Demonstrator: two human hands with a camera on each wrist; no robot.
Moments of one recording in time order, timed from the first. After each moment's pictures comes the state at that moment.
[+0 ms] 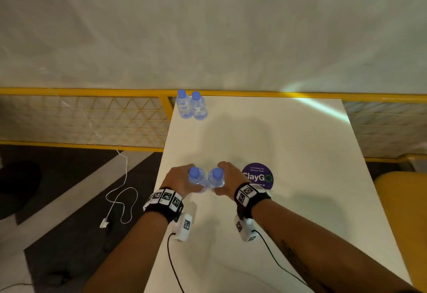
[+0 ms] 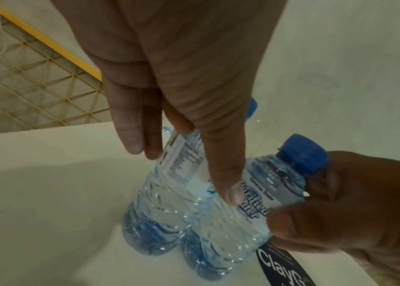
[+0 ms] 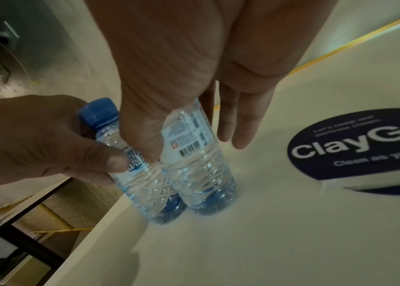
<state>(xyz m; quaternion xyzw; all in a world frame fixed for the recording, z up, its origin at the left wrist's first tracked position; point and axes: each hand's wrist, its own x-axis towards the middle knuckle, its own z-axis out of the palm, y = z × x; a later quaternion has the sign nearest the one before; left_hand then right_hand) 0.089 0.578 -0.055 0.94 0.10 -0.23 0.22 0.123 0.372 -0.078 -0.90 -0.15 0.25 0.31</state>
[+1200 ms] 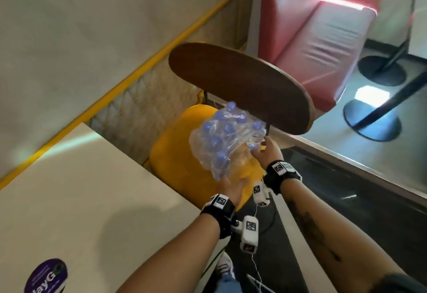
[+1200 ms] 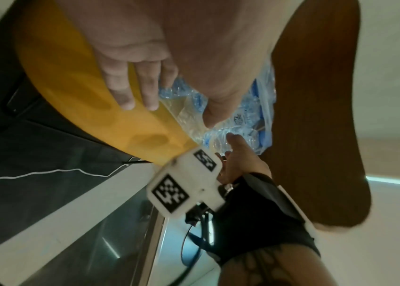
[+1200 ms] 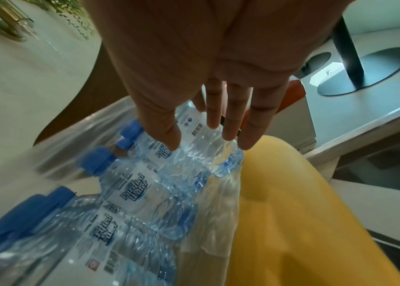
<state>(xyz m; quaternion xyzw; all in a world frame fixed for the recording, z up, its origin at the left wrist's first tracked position) -0.086 -0.160 -0.087 0.76 -0.09 -0.49 0.41 -0.145 -0.340 -0.084 -0.73 0.55 -0.07 0.39</state>
